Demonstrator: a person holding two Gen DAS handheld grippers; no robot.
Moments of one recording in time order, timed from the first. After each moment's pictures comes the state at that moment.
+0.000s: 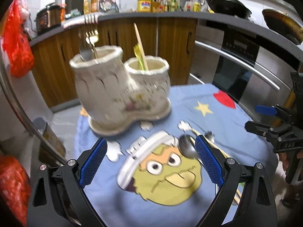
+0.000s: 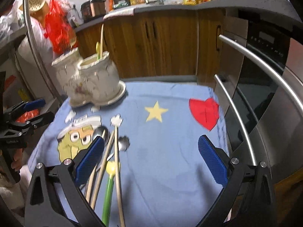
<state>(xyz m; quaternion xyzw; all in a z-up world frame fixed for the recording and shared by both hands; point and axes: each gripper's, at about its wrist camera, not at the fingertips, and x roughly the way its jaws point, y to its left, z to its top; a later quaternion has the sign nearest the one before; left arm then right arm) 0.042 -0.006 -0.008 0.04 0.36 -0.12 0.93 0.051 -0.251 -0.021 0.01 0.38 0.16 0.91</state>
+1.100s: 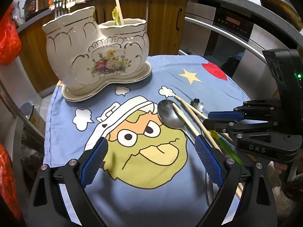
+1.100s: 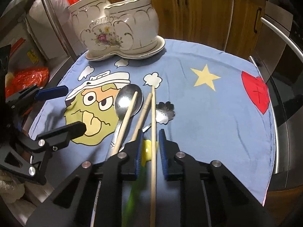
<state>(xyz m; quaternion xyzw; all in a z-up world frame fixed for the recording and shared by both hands) 0.032 -0.032 -0.050 0.03 0.42 -0.15 0.89 0.061 -0.186 -0.068 -0.05 0.47 0.24 0.85</state>
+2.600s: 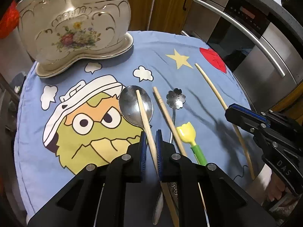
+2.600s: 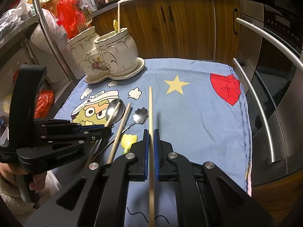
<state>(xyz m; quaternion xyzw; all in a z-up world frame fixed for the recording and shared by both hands) 0.047 -0.074 -0.065 -0.03 0.52 -0.13 0.85 0.035 -0.247 -0.043 0.02 0.42 0.23 0.88</state>
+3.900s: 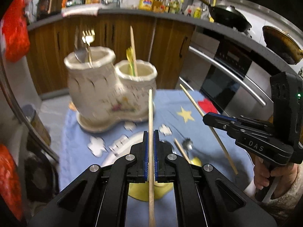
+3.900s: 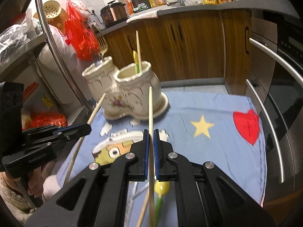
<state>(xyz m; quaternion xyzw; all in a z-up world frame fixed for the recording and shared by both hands) 0.035 -0.004 0.026 -0.03 0.36 -0.14 0.92 0.066 -0.202 0.008 0.06 0.36 0.25 0.90</state>
